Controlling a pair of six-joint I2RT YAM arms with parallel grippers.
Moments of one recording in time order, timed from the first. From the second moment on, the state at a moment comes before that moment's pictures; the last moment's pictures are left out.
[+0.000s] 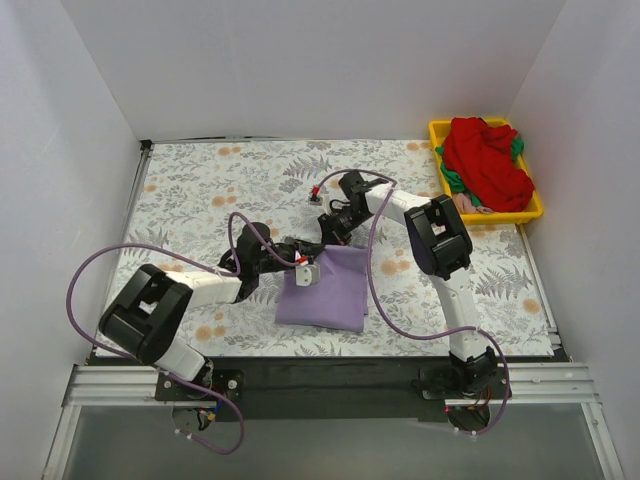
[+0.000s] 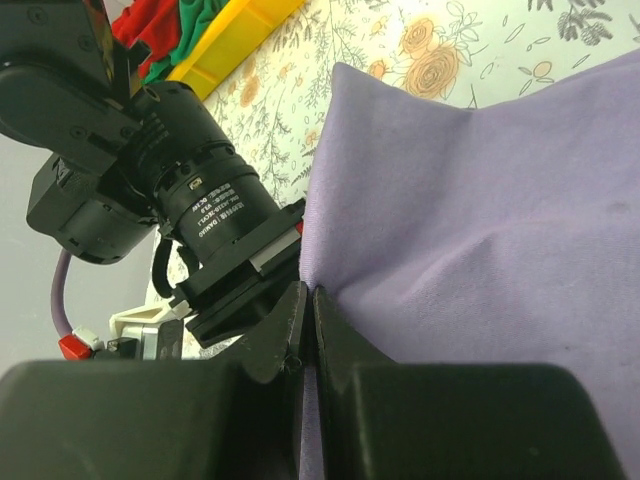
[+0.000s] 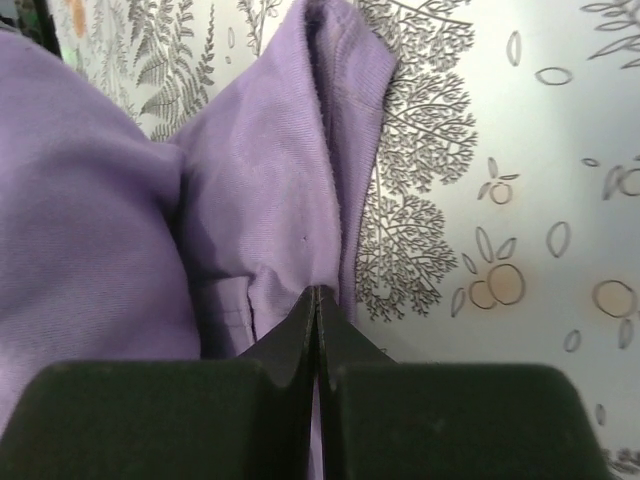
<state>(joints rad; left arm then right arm) -0.56 1.51 0.55 0.68 0.72 1.04 0.53 2.34 1.74 -0.74 -0.96 -0.32</state>
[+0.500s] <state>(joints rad) -0.55 1.63 0.57 0.80 0.65 1.05 0.54 2.34 1.73 -0.75 -0.99 -0.34</state>
